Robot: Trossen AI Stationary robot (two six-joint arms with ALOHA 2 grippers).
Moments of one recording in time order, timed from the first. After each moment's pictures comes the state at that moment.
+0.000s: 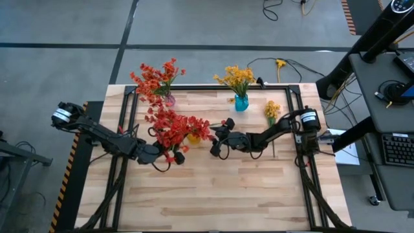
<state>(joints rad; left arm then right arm) -0.39 1.23 0.54 0.40 -1.01 -0.15 0.03 1.96 0.79 0.87 0.52 0.08</state>
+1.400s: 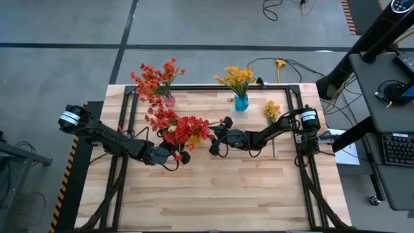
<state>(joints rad) -0.35 1.38 0.54 0.44 -1.01 -0.28 0.01 1.96 0.81 0.86 0.46 0.06</state>
